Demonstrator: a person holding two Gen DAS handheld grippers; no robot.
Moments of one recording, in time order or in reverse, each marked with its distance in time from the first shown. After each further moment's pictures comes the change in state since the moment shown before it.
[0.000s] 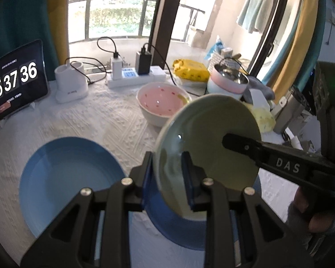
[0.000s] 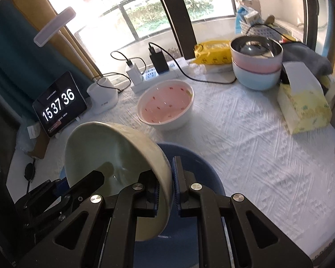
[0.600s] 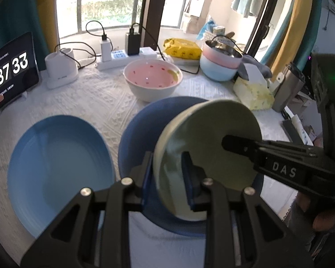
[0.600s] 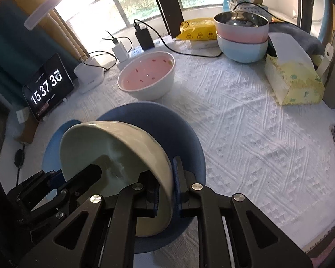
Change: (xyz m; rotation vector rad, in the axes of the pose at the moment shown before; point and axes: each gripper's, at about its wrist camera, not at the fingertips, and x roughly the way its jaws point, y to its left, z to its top) left arm 0.015 -0.018 -0.028 0.046 0.079 -0.004; right arm 0.008 -0.020 -0.034 0.005 0.086 -0.058
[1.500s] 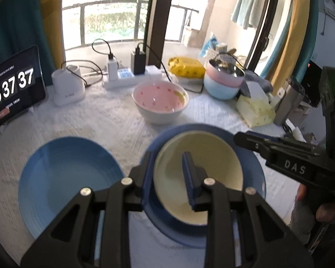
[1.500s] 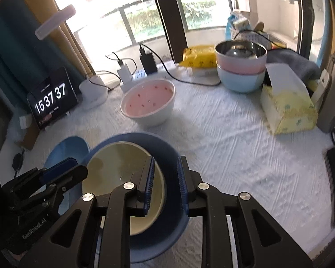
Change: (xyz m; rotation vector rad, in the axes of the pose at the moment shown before) left arm -0.016 0.014 0.021 0.006 -0.111 0.015; right arm -0.018 -0.002 0.013 -0.071 -0.163 0.003
